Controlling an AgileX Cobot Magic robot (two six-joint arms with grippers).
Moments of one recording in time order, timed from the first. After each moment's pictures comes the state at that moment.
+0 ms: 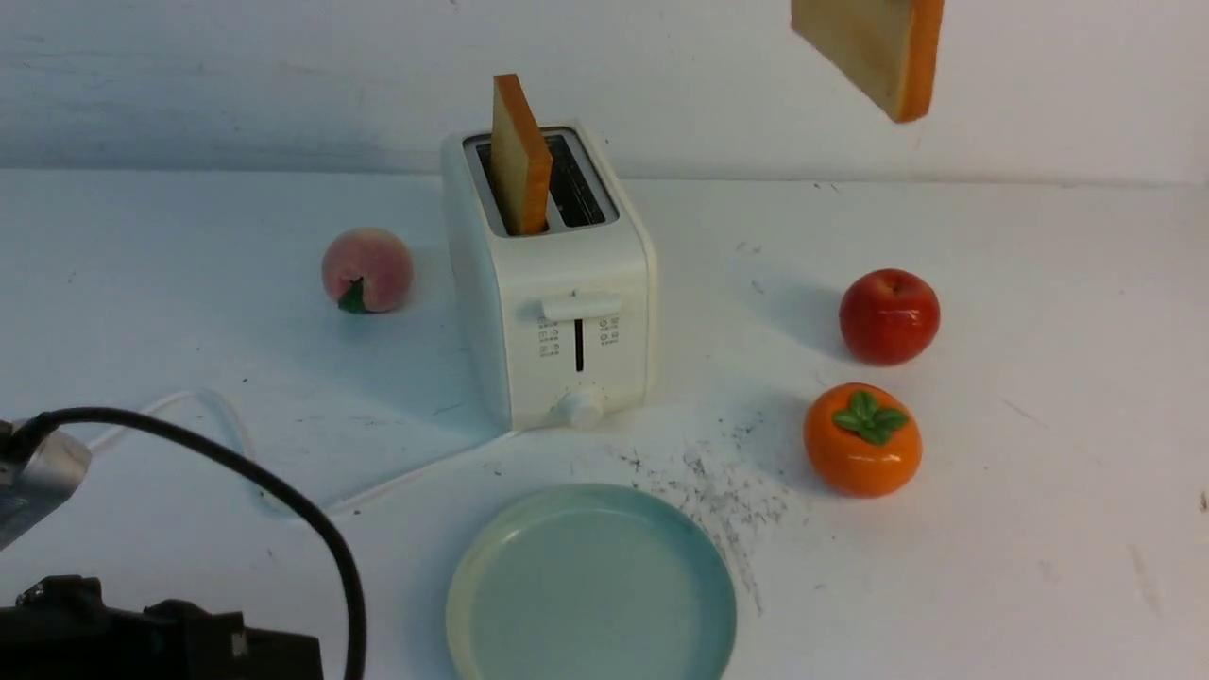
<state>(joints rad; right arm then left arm) 0.55 1.69 -2.13 -0.16 1.27 -0.02 -0.10 0.75 -0.48 -0.84 0.78 0.12</state>
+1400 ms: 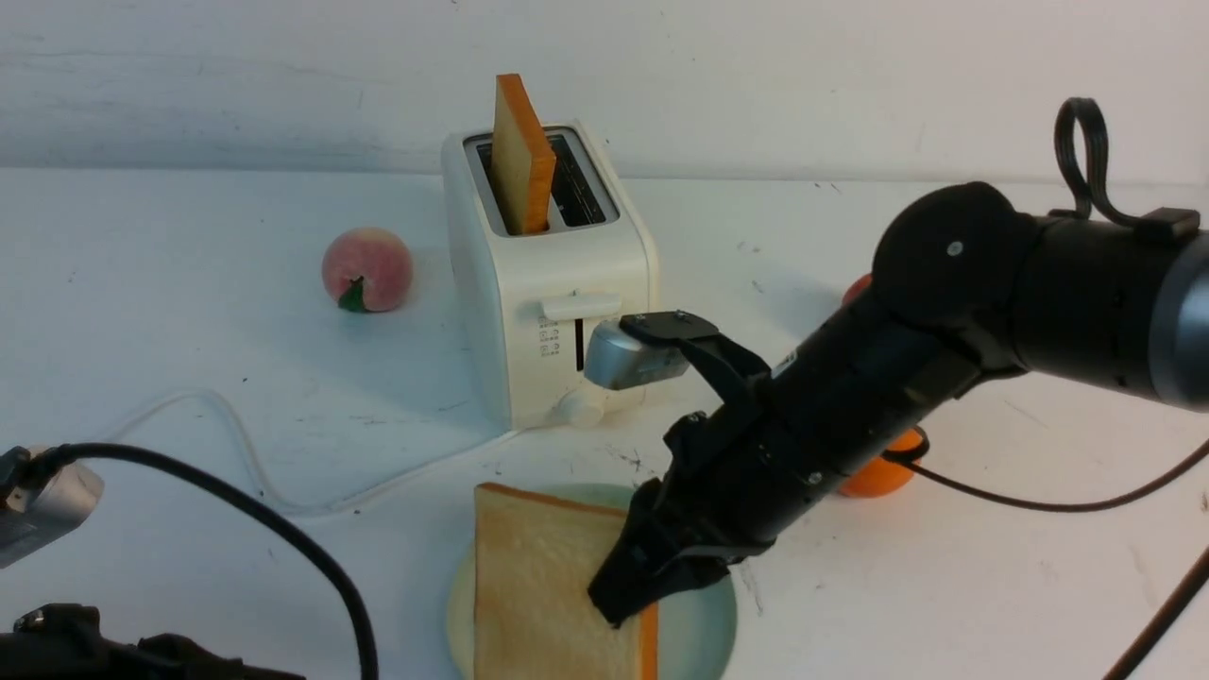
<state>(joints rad) 0.55 1.76 -1.27 0.85 0.98 -0.71 -0.10 0.75 -0.48 -0.77 0.82 0.12</state>
